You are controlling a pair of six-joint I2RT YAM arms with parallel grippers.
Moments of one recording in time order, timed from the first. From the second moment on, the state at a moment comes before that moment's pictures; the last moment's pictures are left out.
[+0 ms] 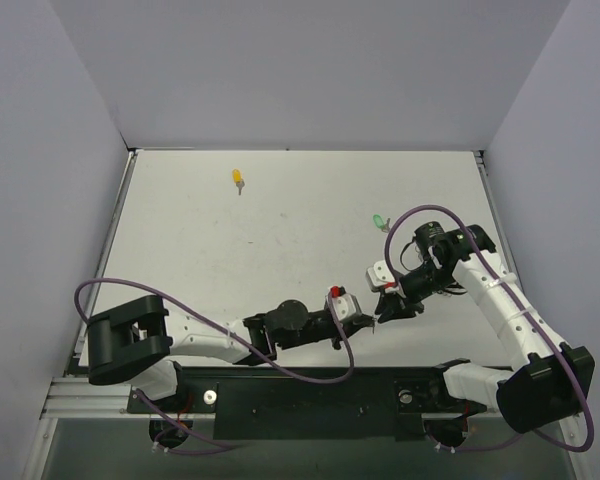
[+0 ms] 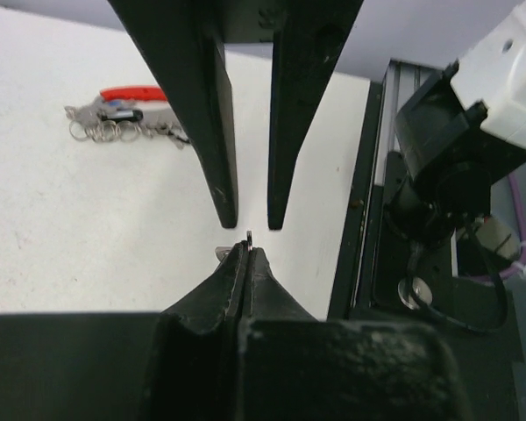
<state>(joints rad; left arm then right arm) -1.31 1.53 0.63 0.90 -0.02 -0.07 0.30 1.19 1.04 -1.44 -0.89 -1.57</state>
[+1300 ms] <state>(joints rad) -1.21 1.40 0.77 0.42 0.14 -0.10 0.33 1.24 1.00 -1.30 -0.96 -1.36</state>
